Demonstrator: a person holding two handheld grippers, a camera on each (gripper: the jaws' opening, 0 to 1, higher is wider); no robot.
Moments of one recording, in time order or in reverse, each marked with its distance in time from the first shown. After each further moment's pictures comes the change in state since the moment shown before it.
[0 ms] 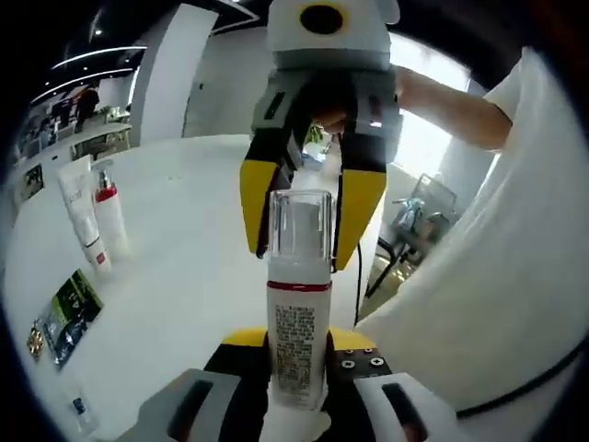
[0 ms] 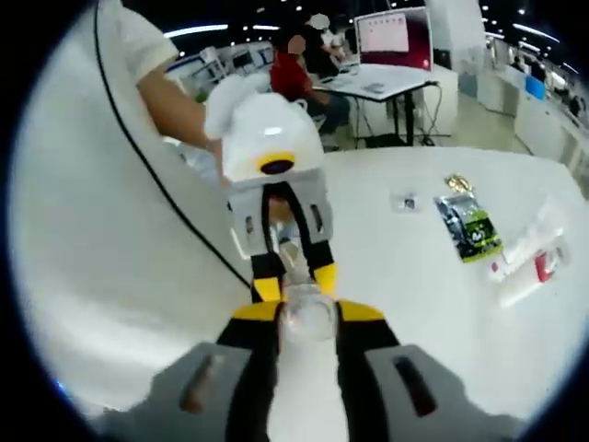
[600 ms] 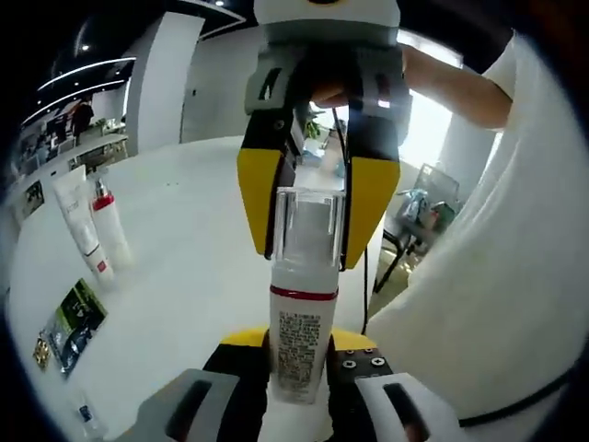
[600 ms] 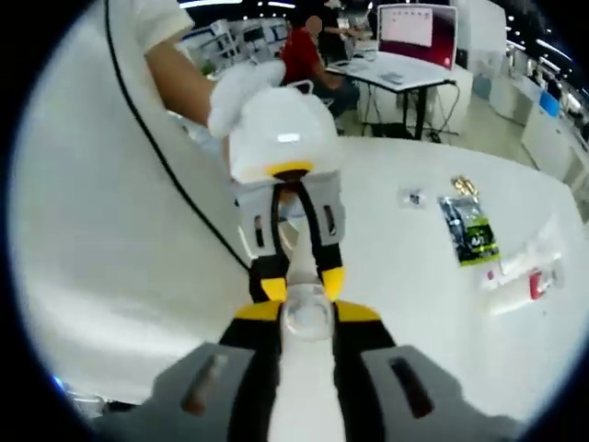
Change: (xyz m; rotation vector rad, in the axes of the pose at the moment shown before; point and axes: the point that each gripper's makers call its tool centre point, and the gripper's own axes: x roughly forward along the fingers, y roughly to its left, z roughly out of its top) left arm 0.005 0.011 -0.005 0.008 -0.002 0.050; right arm 0.002 -0.001 -0.005 -0.076 0.120 -0.035
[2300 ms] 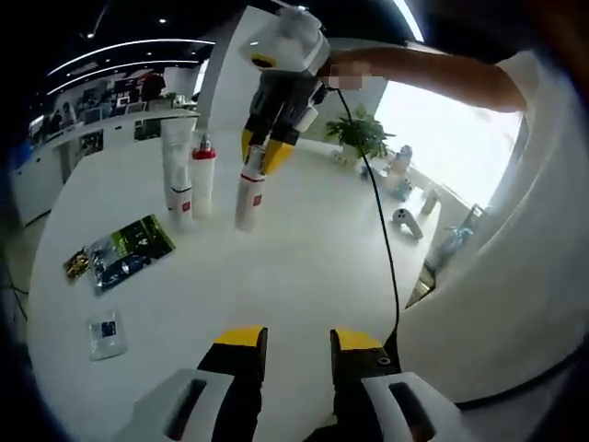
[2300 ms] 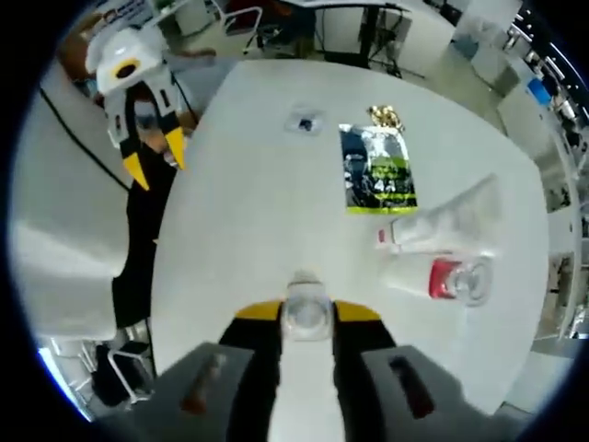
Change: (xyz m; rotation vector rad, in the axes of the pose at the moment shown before) left arm -0.059 0.049 -0.043 -0.209 -0.059 0.199; right arm -0.014 -0.185 -0.046 -0.019 0.372 -0.221
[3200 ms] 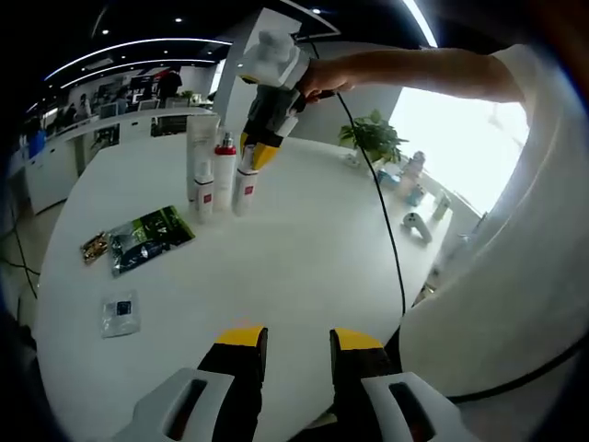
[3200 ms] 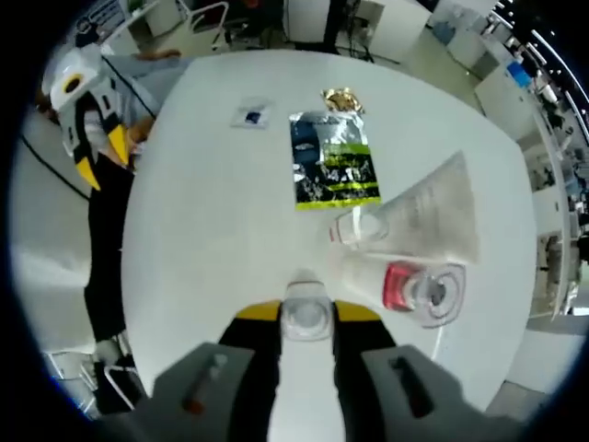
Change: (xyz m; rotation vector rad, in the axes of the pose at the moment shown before) left arm -0.016 0.008 -0.010 -0.041 -0.017 0.060; right arm 0.013 -0.045 0.003 0.080 0.030 -0.095
